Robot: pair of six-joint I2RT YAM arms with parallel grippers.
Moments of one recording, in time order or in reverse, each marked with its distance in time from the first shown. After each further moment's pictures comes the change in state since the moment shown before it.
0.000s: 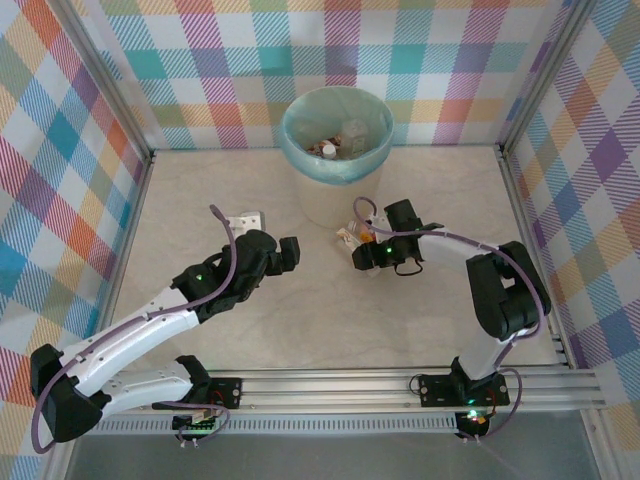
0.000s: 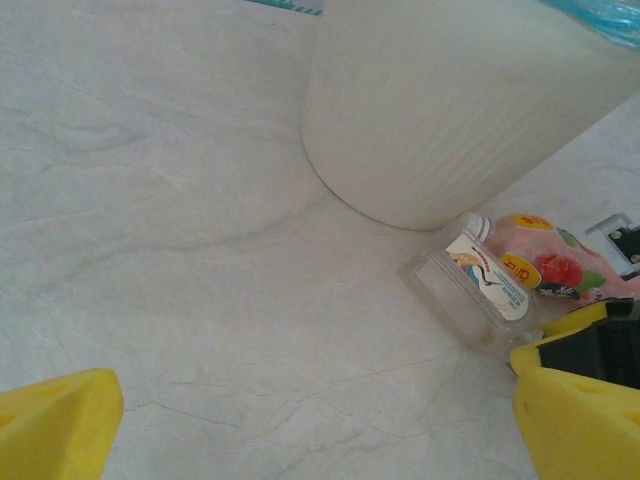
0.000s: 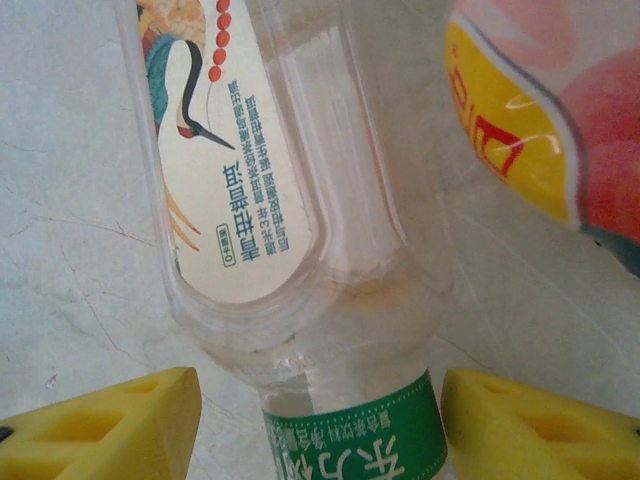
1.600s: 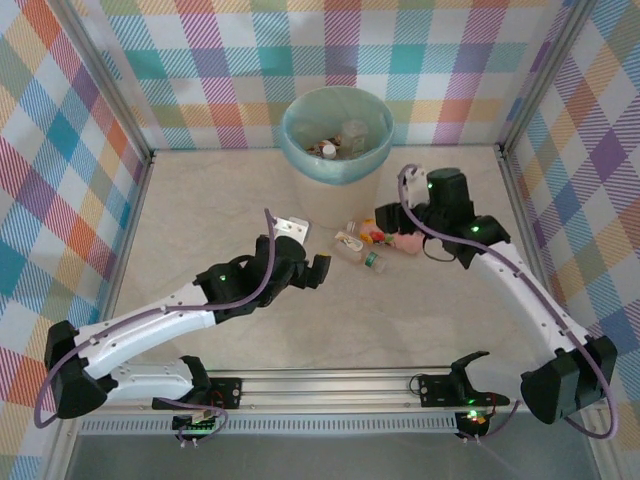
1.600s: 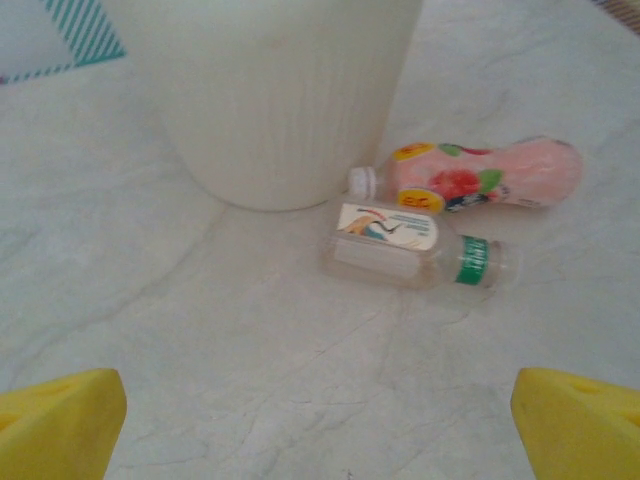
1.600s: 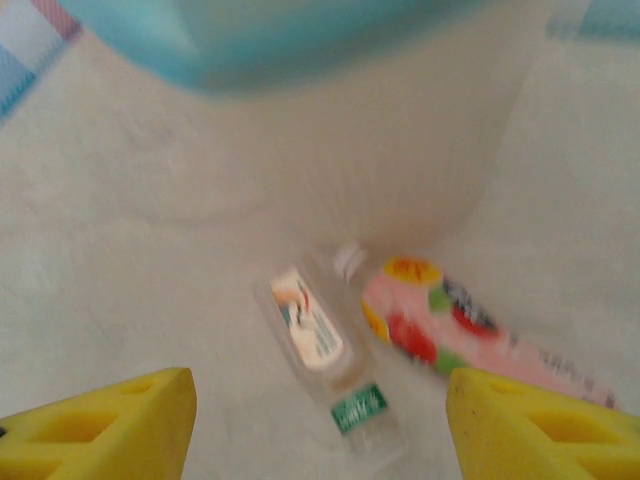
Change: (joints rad) left arm -0.166 0.127 0.098 0.036 -0.002 0.275; right arm -0.021 -0.495 0.155 -0.241 0.215 -0.018
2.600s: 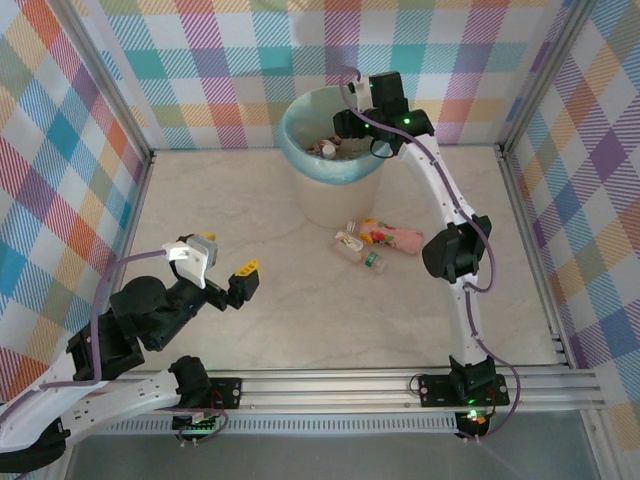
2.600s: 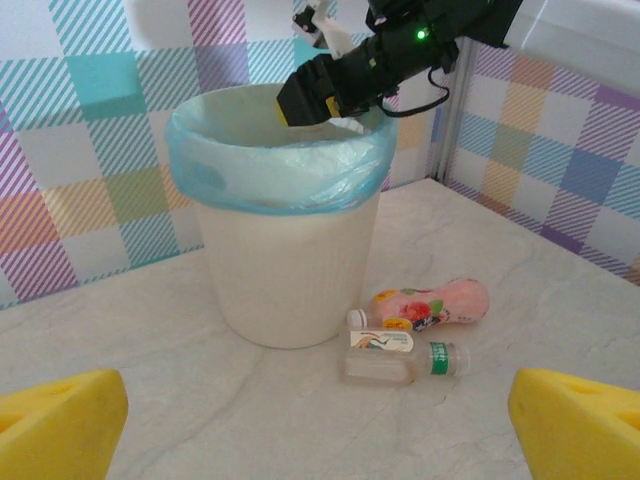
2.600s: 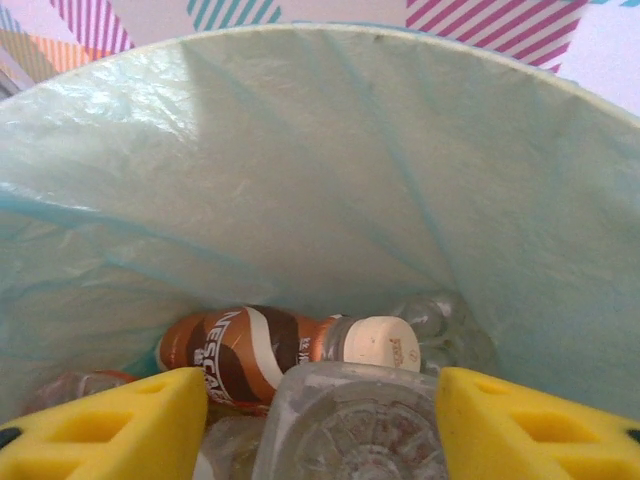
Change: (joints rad) left arm -0.037 -0.669 -0.085 -0.064 0.029 0.338; right arm -0.003 1.105 1.487 -0.271 0.050 -0.062
